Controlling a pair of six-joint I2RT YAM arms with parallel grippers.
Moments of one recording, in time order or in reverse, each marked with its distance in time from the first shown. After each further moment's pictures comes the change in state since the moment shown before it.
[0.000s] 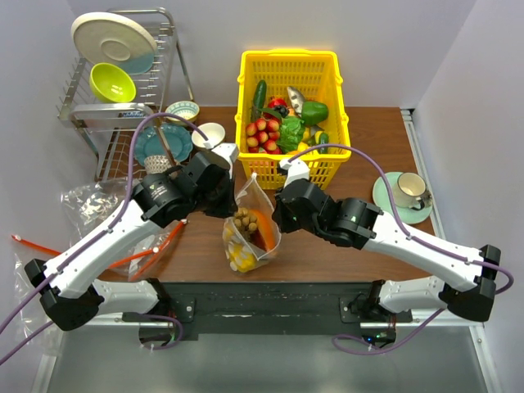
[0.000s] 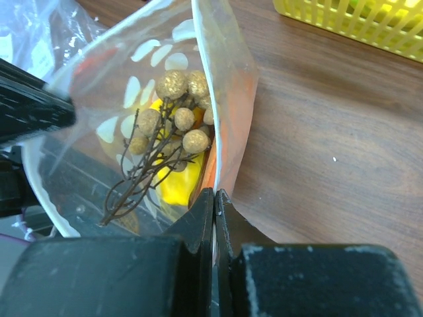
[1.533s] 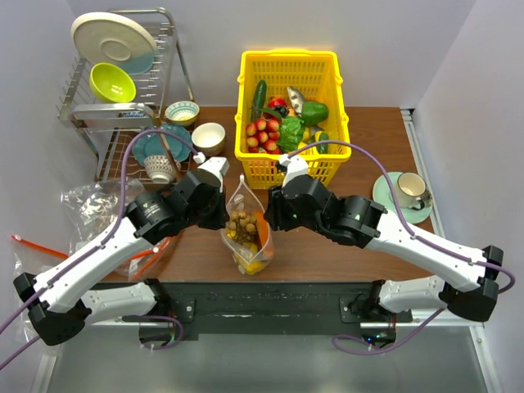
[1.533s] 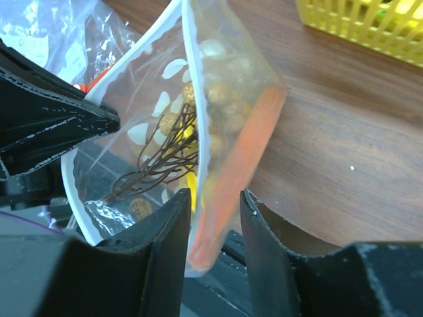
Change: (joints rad) left arm 0.000 -0.140 -0.218 0.087 -0.044 -0.013; right arm 0.000 0.003 0.047 0.006 -0.048 -0.011
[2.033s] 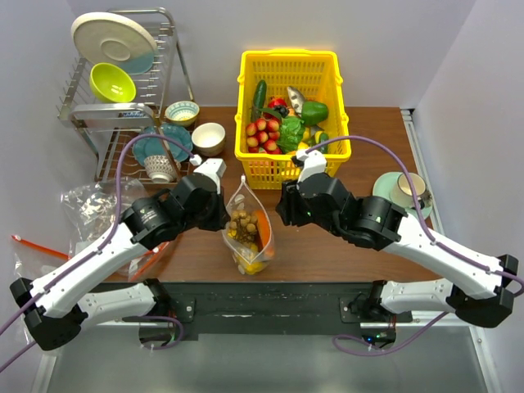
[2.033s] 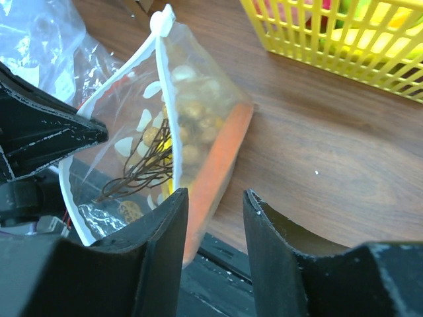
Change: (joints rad) left arm 0.000 -0.052 -0.066 0.073 -0.002 -0.023; right arm -0.008 -0.077 0.029 -0.062 0.095 -0.028
